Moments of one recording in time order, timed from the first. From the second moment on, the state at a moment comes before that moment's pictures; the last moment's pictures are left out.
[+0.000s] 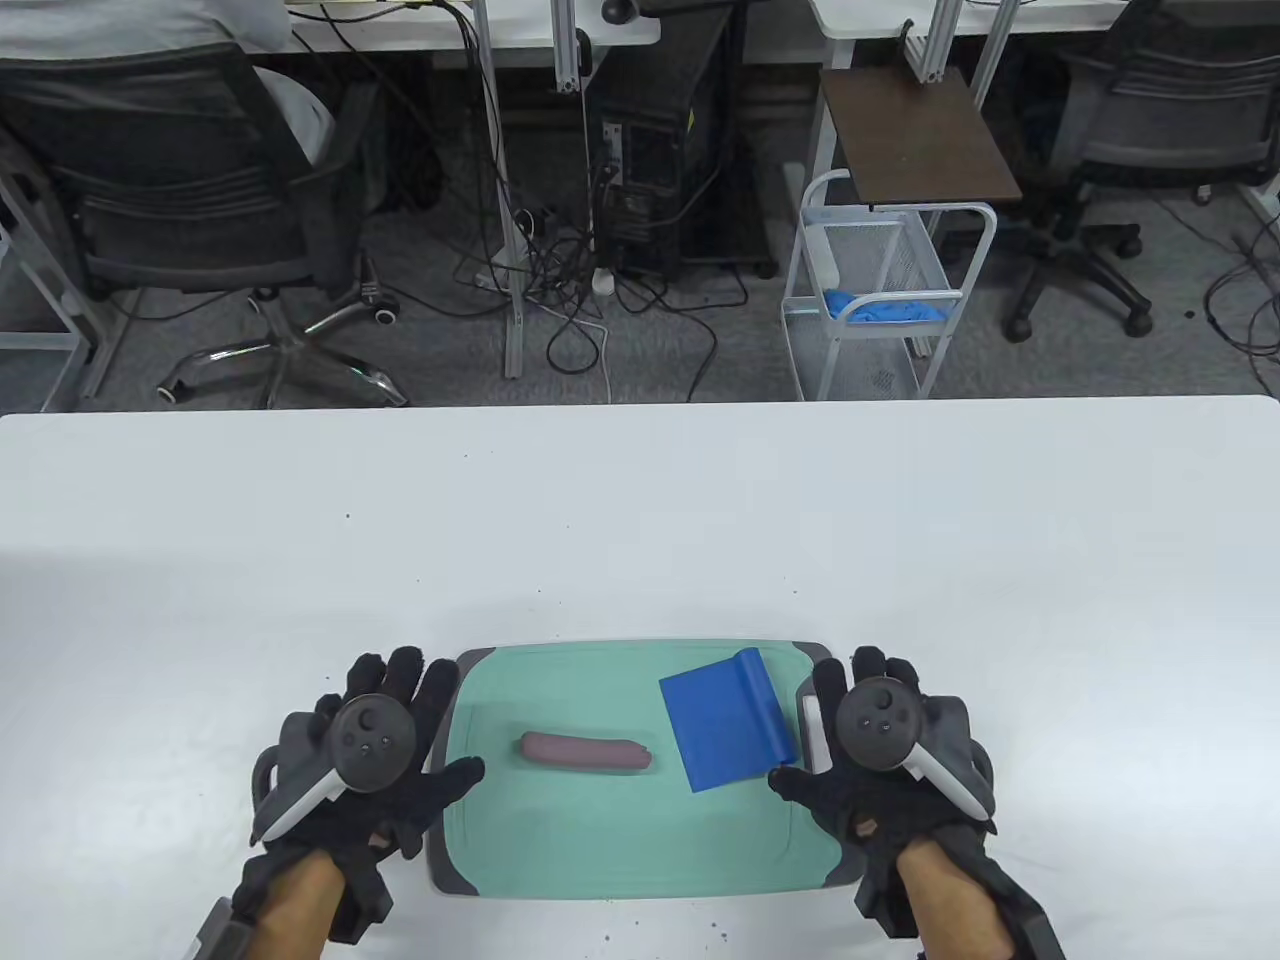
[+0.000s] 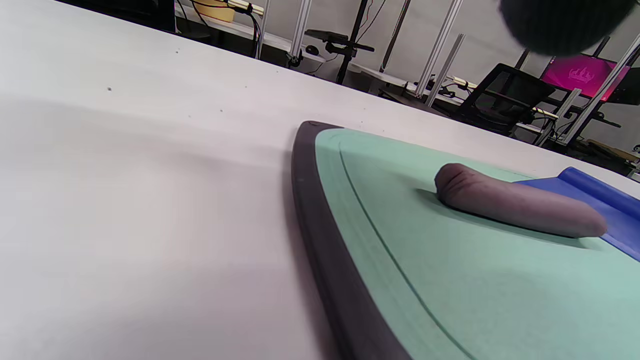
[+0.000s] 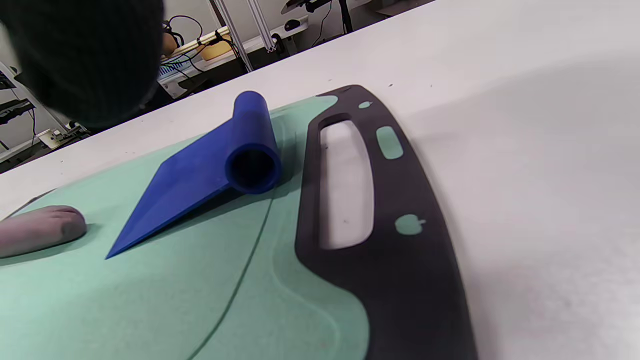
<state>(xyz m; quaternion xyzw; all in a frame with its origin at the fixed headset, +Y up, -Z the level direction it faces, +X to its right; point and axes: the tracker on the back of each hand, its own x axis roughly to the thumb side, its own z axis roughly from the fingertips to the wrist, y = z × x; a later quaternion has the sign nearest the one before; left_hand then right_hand) -0.259 -0.724 -0.252 -0.13 -0.07 0.12 0.98 0.186 -0.732 -0.254 0.02 0.17 0.97 0.18</state>
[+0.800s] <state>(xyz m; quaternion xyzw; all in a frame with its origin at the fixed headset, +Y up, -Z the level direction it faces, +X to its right) -0.251 -0.720 -0.249 -0.11 -0.09 0.13 0.98 0.182 -0.733 -0.252 0.01 0.16 0.97 0.20</state>
